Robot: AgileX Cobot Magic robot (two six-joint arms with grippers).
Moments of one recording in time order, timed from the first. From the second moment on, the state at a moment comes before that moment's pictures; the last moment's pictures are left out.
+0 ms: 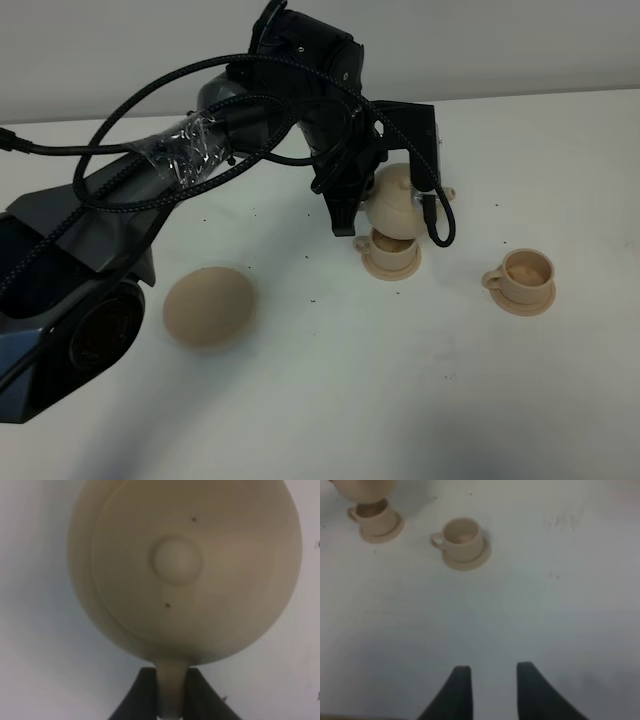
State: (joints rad) left arm -0.62 2.36 -2.15 0.08 1.05 1.03; right arm 0.15 0.06 -0.49 0.14 1.09 -0.07
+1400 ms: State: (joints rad) left arm -0.74 2.40 -2.17 0.12 0.96 1.09; right arm 0.15 0.06 -0.49 0.15 1.09 -0.07
